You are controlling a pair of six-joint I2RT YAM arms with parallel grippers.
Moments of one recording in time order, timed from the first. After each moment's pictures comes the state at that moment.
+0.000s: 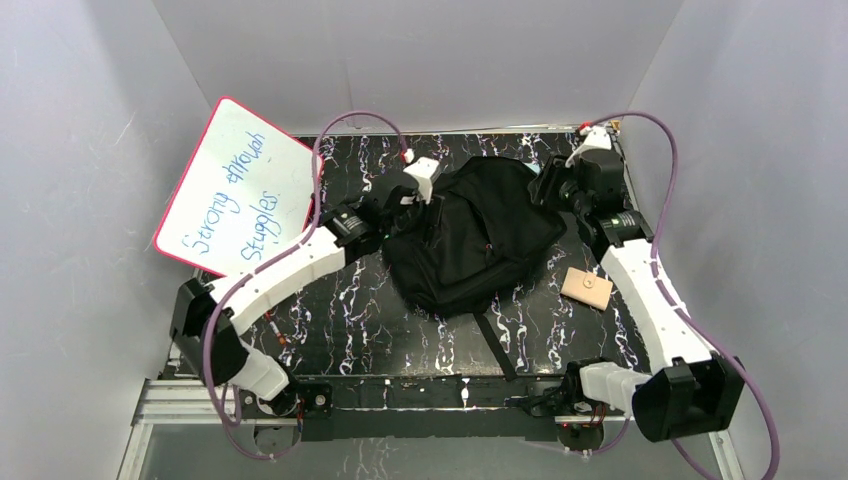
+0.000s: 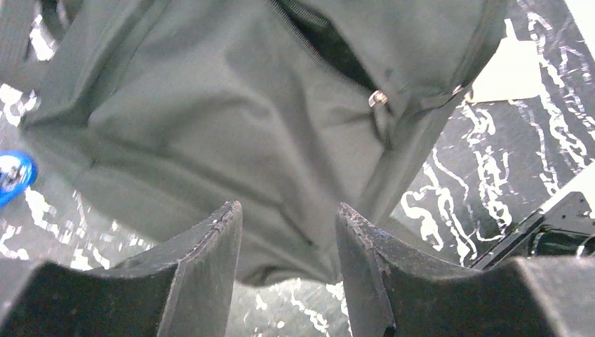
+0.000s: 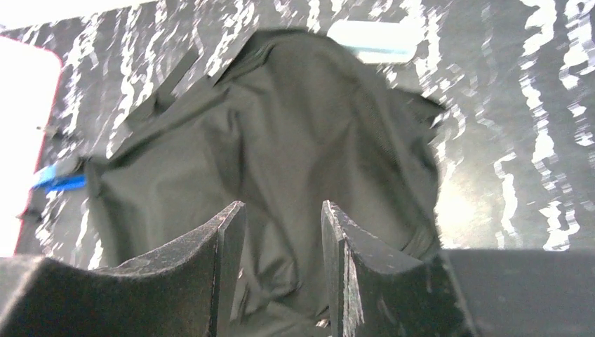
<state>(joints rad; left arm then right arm) -0.81 1.46 1.27 -0.47 -0.08 -0.32 0.21 1.18 1.11 -0.37 0.00 0.31</state>
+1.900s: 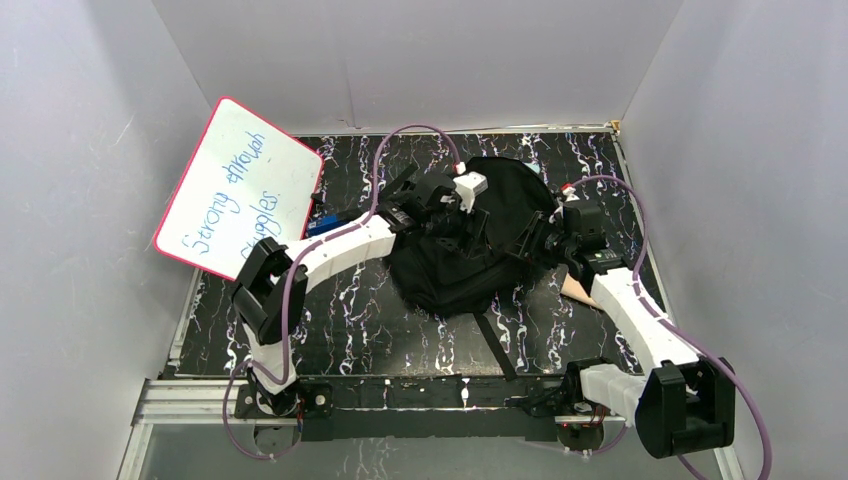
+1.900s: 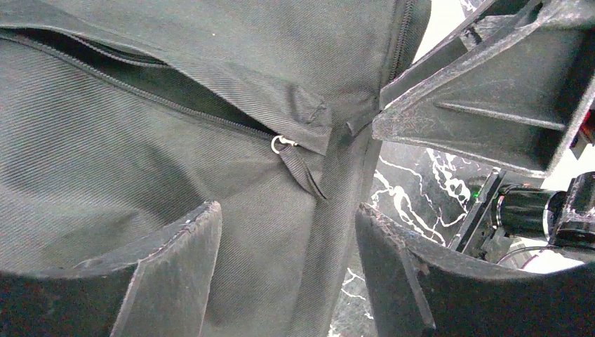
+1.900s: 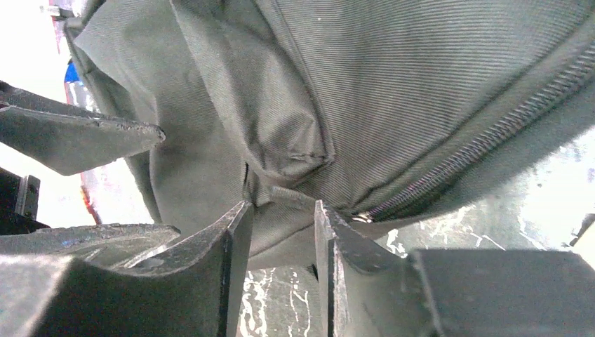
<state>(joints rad) -0.83 1.82 1.41 -0.26 0.28 -0.25 0.21 1.08 0.72 -0.36 -0.31 0.58</state>
